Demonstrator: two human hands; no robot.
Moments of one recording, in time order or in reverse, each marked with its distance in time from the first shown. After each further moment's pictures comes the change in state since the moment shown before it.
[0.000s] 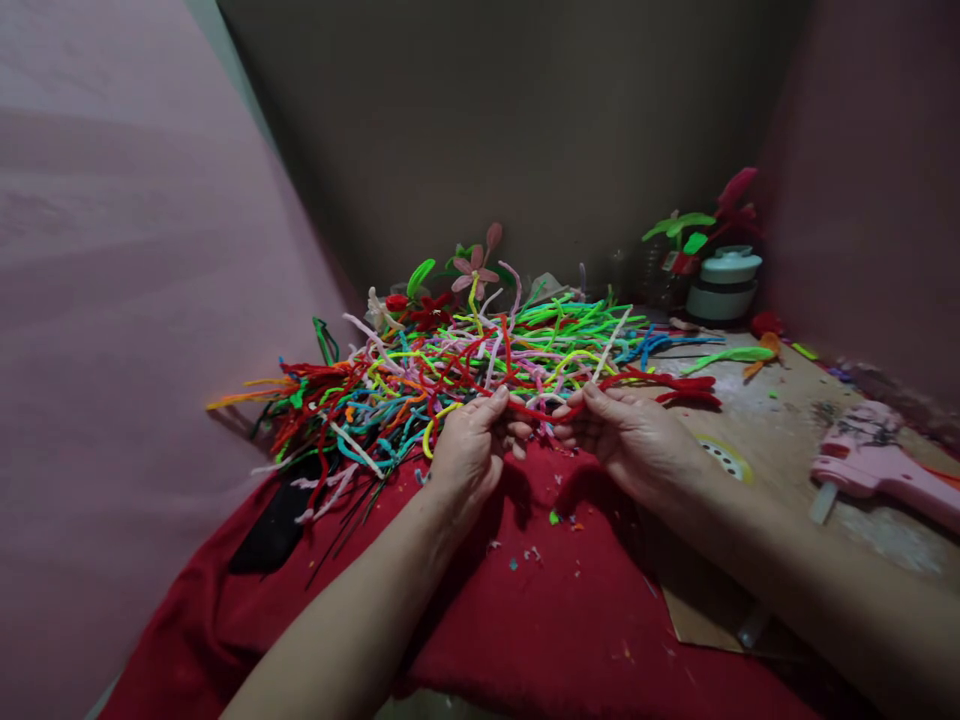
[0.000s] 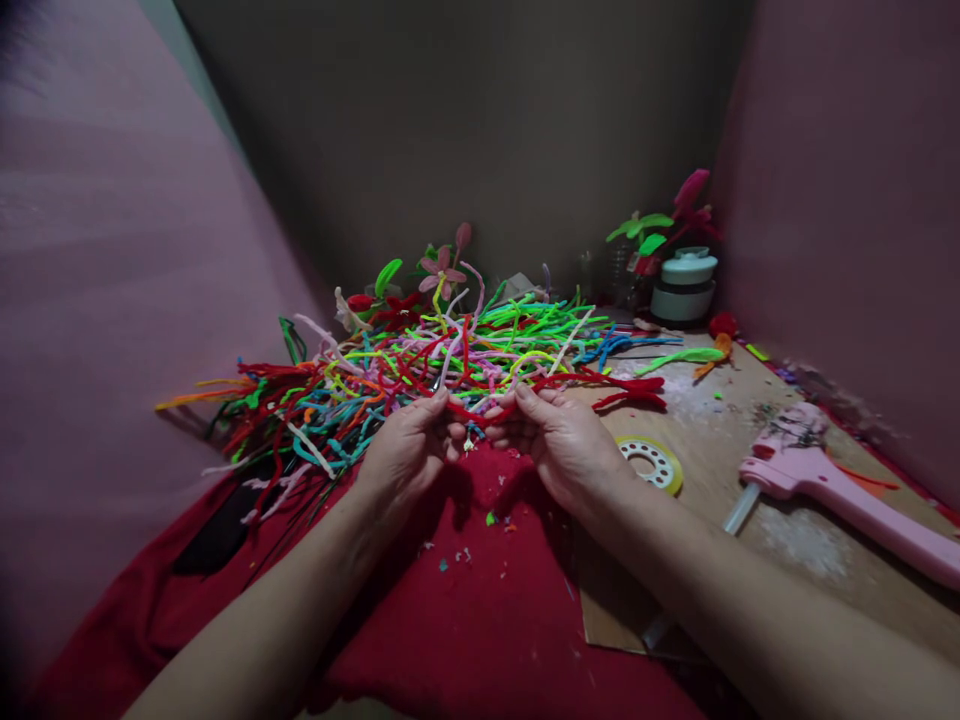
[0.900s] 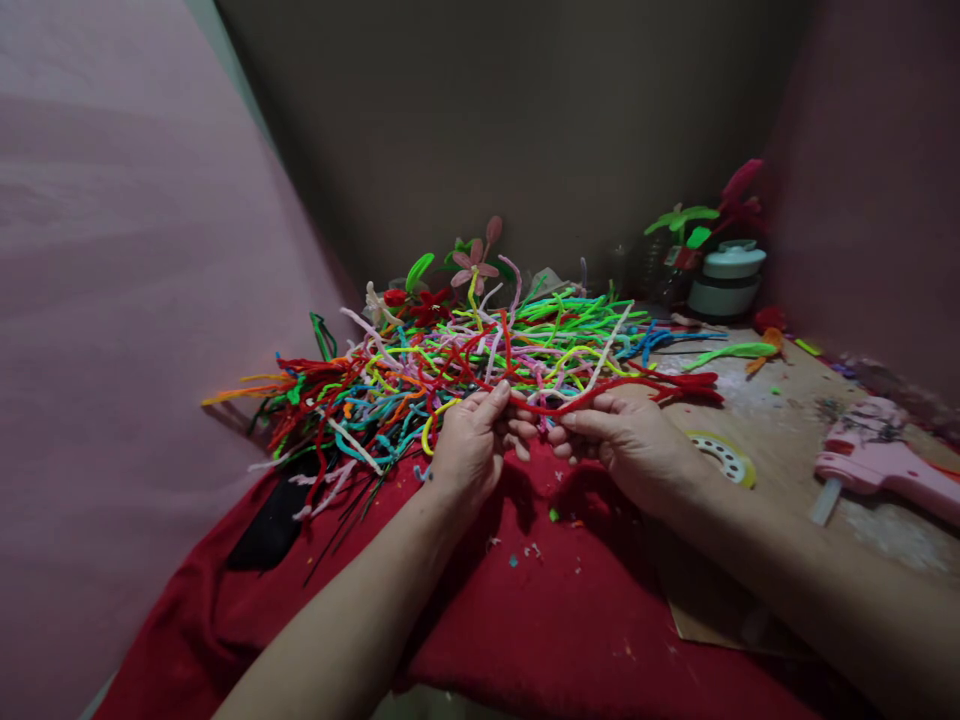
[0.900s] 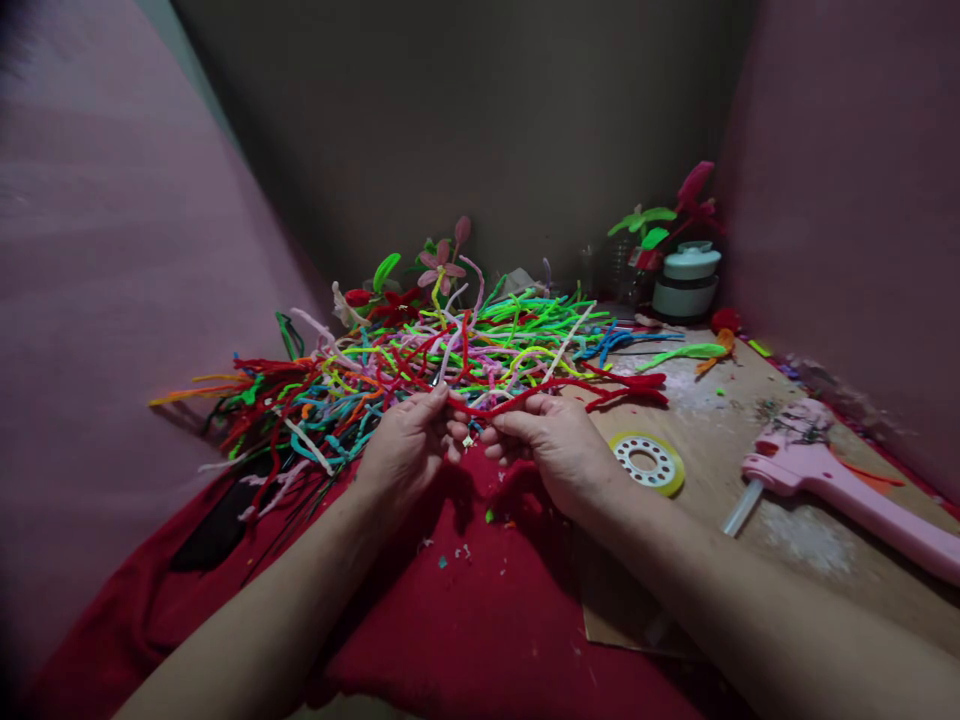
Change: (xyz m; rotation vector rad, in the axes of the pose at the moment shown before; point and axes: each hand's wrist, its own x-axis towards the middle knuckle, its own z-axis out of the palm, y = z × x) left_hand -0.004 0.002 0.003 0.029 -0.033 0.055; right_hand -0.006 0.002 0.007 -0.272 0.069 0.042
